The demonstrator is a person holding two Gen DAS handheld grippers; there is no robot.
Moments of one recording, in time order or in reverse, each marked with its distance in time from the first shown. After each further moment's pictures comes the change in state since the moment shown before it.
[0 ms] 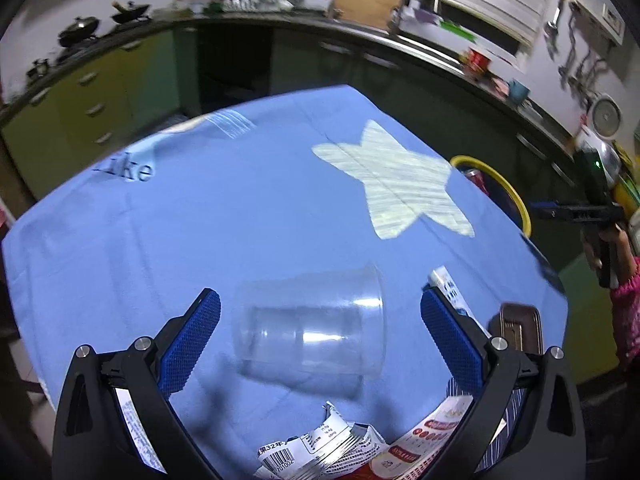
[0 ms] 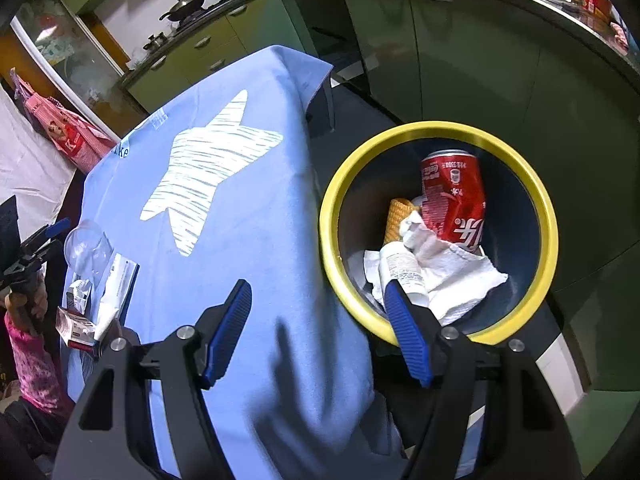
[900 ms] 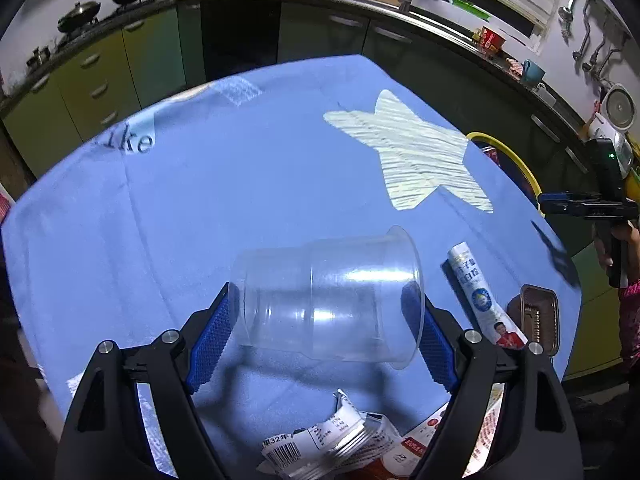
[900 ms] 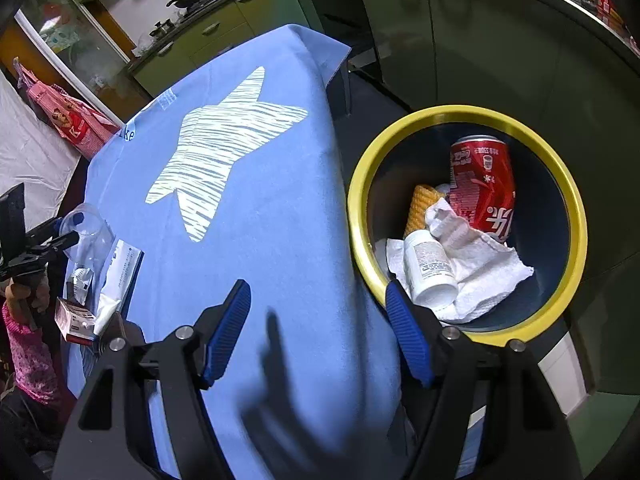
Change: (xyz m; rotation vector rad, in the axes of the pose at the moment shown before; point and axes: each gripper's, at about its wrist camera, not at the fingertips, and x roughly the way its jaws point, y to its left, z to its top) left arm 0.015 -0.002 -0.004 -0.004 0.074 0.059; right arm 0.022 0.017 -0.005 -0.018 0.043 0.022
